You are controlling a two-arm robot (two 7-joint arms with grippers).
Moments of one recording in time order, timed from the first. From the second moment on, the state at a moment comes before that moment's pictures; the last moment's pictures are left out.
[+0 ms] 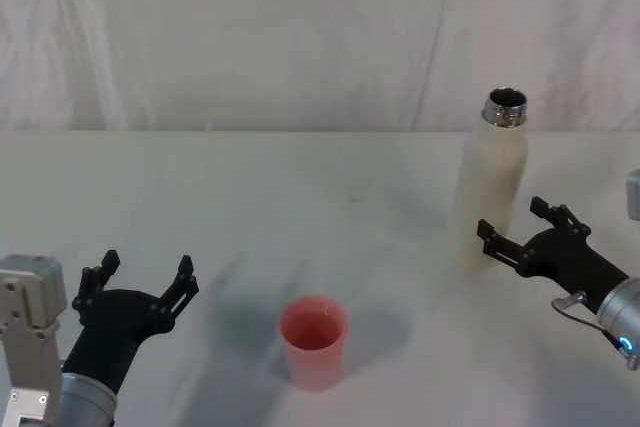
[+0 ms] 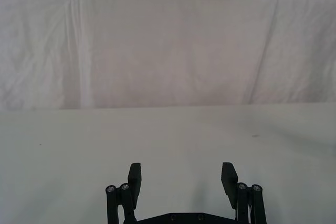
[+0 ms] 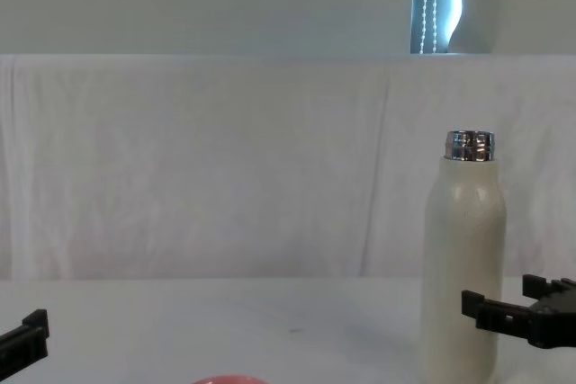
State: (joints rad) left arm 0.27 0.24 0.04 -1.85 -0.25 -0.02 -0.02; right arm 0.22 0.34 -0.26 -1.39 0.37 0.00 0.38
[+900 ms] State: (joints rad) left arm 0.27 0.24 0.04 -1.85 -0.25 -0.02 -0.02; right arm 0.02 0.35 -0.20 -1.63 0.31 -0.04 0.24
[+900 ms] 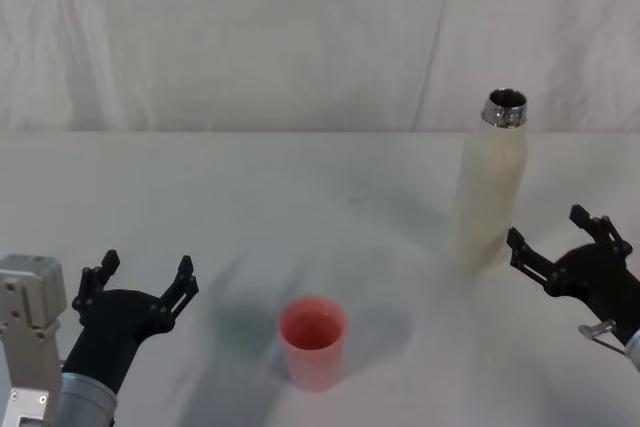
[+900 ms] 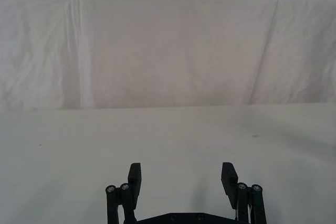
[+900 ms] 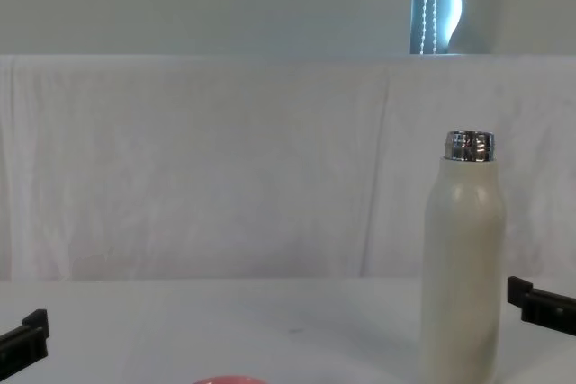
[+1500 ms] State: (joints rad) left arm 0.27 0.24 0.04 -1.85 -0.25 -0.02 -0.02; right arm -0.12 0.33 -0.15 -1.74 0.24 -0.06 0.21
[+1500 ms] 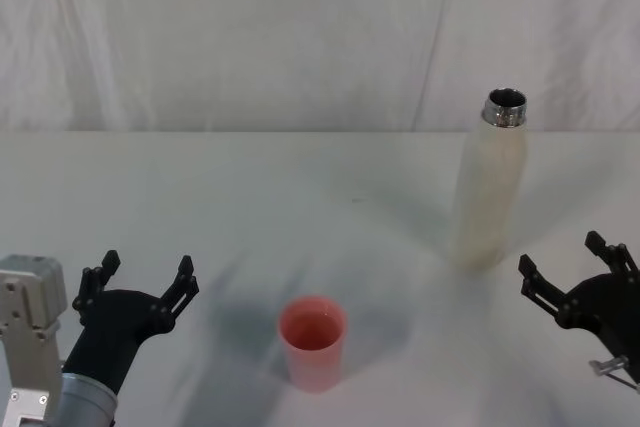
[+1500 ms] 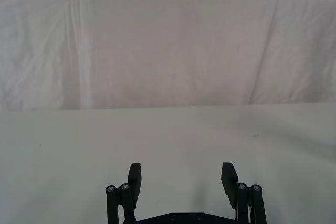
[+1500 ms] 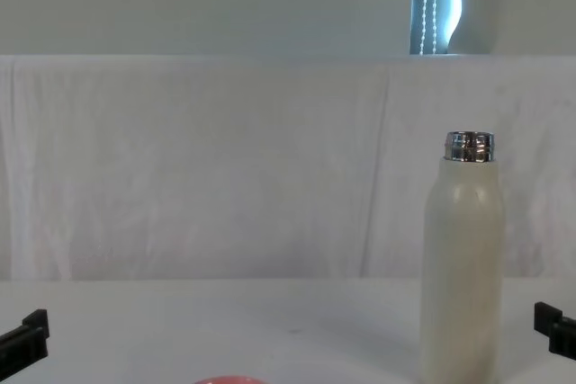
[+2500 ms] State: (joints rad) left arm 0.27 0.24 0.04 -1.85 -0.25 -0.02 -0.02; right arm -0.12 0.32 -0.15 -1.74 0.24 -0.05 0.21
